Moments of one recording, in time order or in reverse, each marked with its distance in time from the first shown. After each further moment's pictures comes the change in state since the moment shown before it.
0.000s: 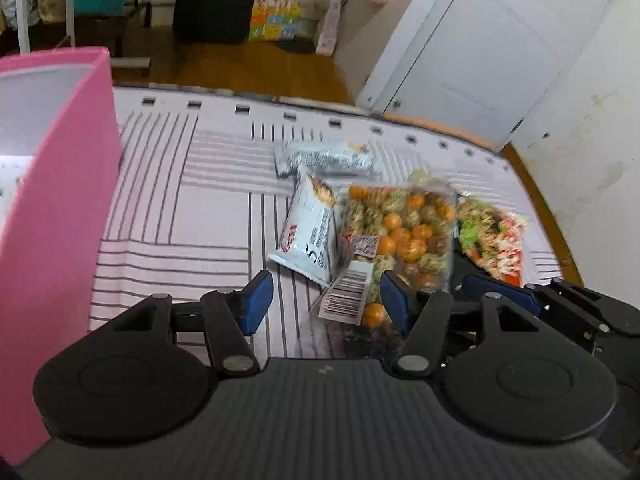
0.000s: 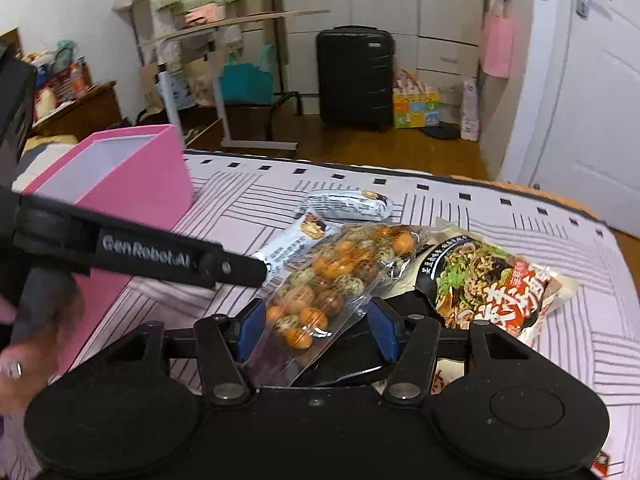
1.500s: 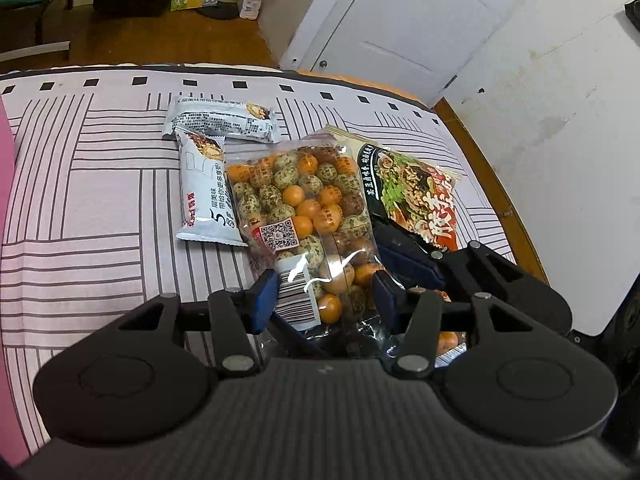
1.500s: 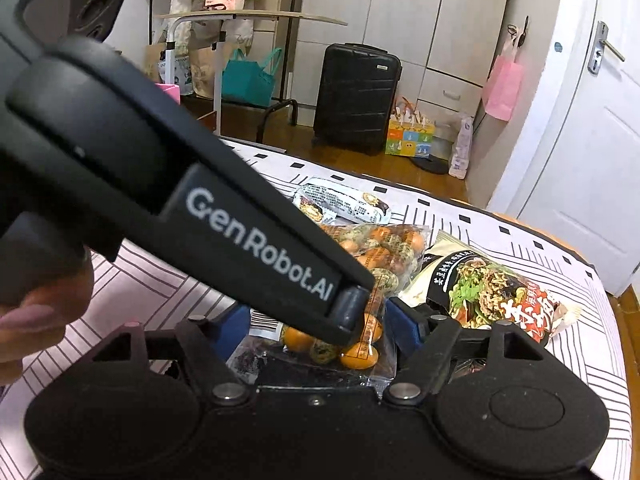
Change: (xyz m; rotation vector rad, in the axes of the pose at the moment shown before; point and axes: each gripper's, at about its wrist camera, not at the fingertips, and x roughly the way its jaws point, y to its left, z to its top) left arm 0.019 -0.030 -0.002 0.094 0.103 -0.214; right arm 0.003 0.031 -0.022 -0.188 -0.056 -0.108
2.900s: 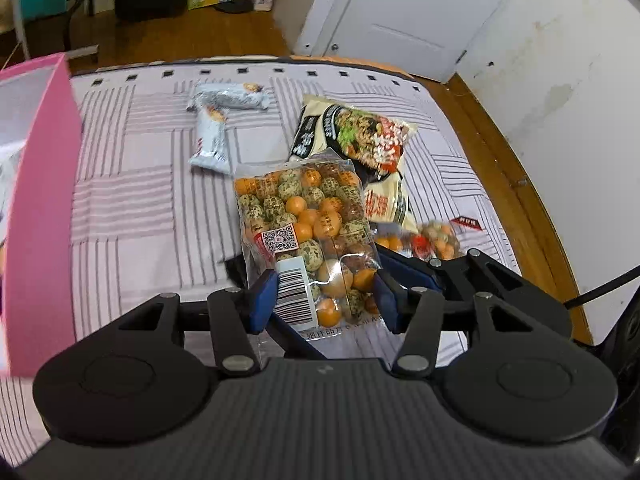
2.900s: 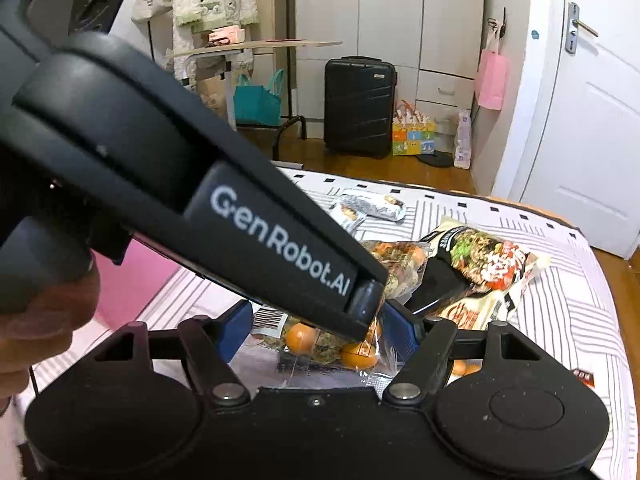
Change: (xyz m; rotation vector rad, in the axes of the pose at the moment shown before) left arm -0.099 -0.066 -0.055 0.024 0.053 0.116; right arm -0.110 0.026 -0.018 0.118 -0.018 0.075
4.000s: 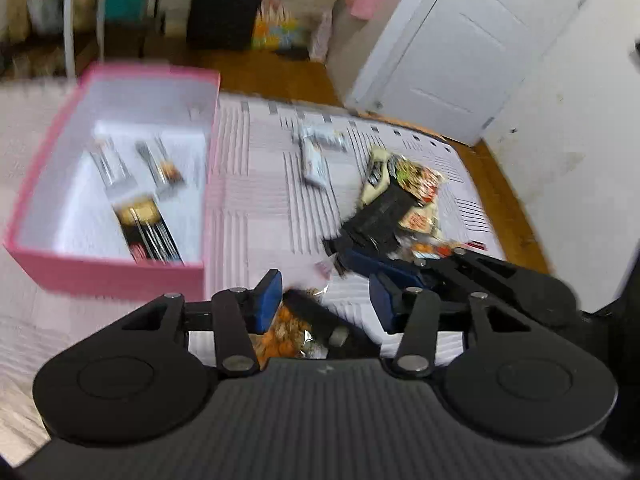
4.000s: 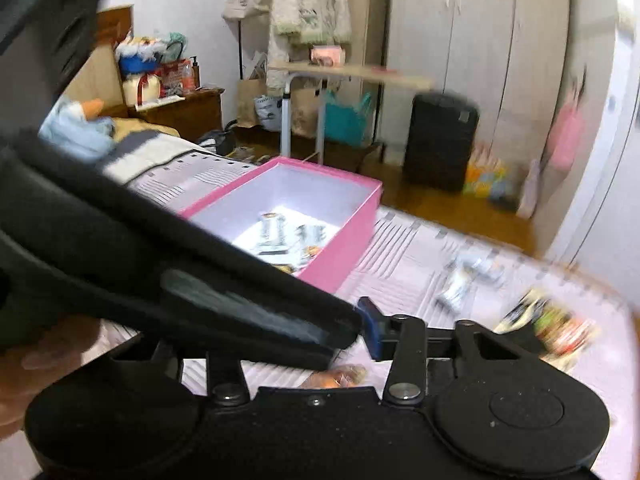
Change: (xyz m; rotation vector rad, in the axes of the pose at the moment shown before) left arm -0.150 0.075 -0.063 -0.150 -0.143 0.014; right arm -0.018 0.079 0.082 -0.091 0.004 0.168
